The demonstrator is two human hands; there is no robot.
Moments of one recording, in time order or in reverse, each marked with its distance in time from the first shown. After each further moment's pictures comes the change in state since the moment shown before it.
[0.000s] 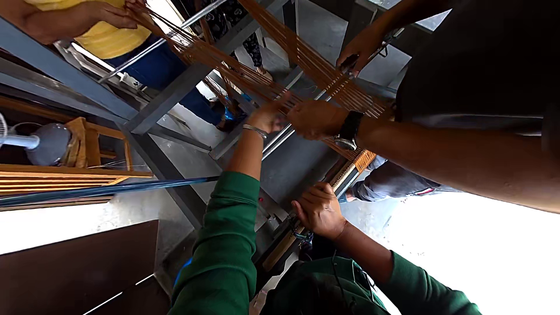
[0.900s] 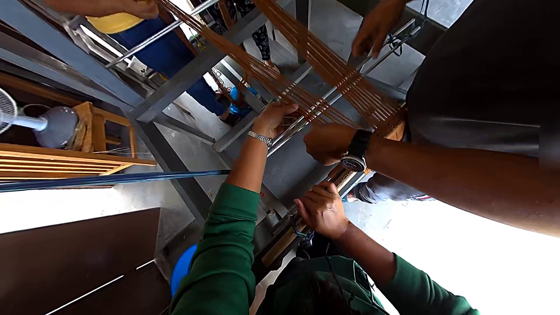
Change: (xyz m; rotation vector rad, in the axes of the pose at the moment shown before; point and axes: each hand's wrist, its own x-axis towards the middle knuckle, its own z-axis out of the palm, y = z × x) left_hand -0.019 -0.009 0.001 -0.097 -0.035 -0.018; right_hand 0.003 -0.001 -0.002 0.005 -0.008 -0.016
